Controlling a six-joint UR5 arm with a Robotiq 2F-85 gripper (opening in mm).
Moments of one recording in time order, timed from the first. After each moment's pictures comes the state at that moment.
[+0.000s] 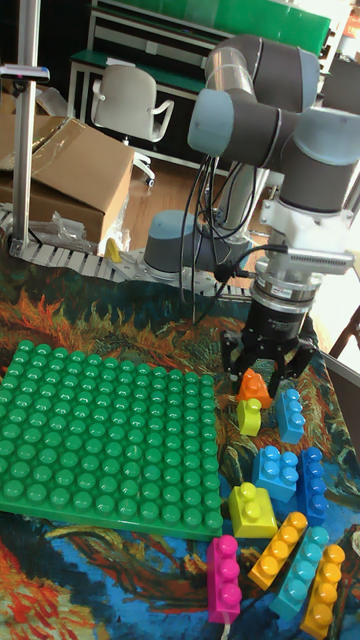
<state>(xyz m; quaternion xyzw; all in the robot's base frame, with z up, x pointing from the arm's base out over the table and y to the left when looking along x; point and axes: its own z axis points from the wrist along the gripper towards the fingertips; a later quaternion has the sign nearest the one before) 0.569 0.143 0.154 -0.02 1.00 0.05 0.05</state>
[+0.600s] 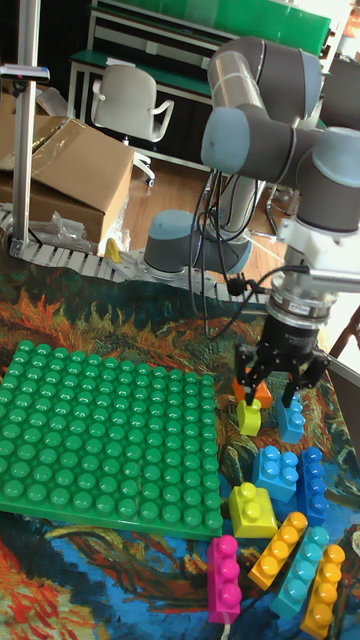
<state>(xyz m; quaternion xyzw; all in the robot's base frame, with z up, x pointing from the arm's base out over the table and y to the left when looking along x) 0.577 0.179 0.134 -0.03 1.00 0.05 0.05</state>
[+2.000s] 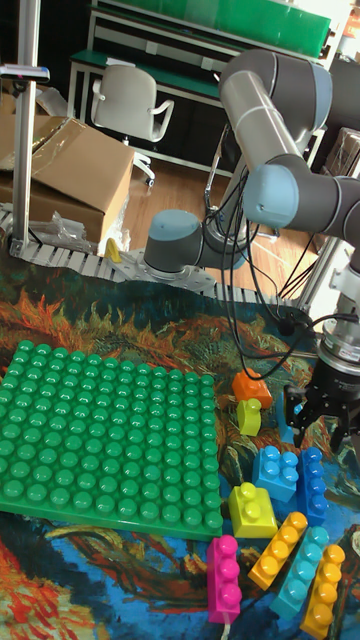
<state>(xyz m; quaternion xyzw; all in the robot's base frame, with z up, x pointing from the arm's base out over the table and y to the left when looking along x) 0.610 0.257 0.105 0.04 1.00 0.06 0.06</state>
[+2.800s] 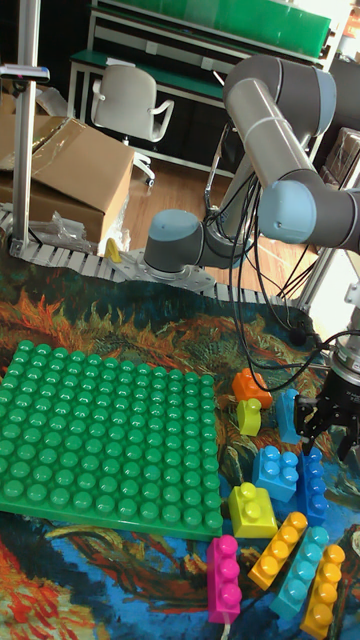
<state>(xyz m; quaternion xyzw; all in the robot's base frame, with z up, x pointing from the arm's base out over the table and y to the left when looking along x) 0.610 0.276 0.091 0.04 1.00 0.05 0.05</state>
